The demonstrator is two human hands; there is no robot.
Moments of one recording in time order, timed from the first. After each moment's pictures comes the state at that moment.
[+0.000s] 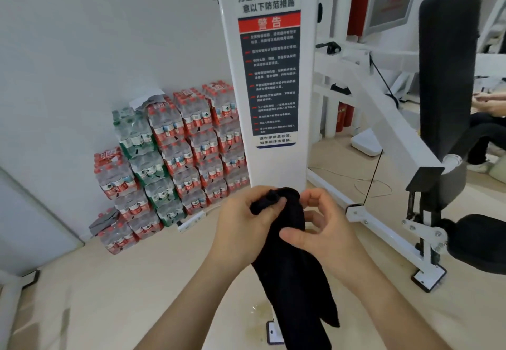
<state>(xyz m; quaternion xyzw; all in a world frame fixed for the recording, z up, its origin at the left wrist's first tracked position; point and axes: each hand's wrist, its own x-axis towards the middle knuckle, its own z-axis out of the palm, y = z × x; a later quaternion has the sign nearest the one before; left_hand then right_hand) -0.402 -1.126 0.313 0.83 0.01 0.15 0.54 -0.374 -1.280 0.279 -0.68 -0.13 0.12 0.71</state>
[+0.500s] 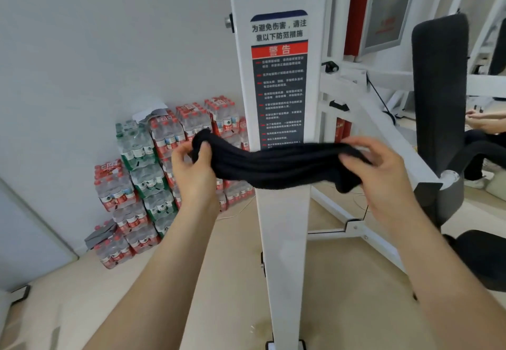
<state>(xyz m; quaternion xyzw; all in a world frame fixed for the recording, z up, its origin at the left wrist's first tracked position) -0.336 -1.067 0.352 0.54 0.21 0.33 0.75 -0.306 -1.310 0.342 -0.69 -0.08 -0.09 0.71</state>
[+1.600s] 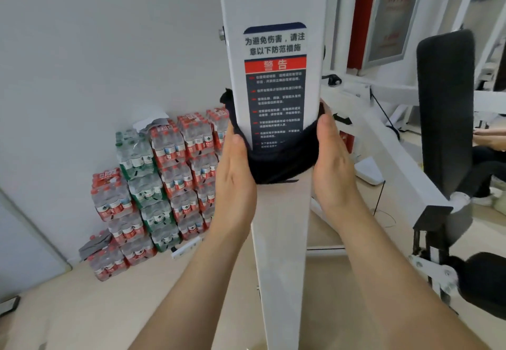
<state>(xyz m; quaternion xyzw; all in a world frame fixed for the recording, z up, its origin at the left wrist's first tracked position) -0.329 -1.123 0.362 0.69 -0.03 0.33 0.64 -0.276 -1.242 0.364 -0.61 -0.28 -0.13 0.73</state>
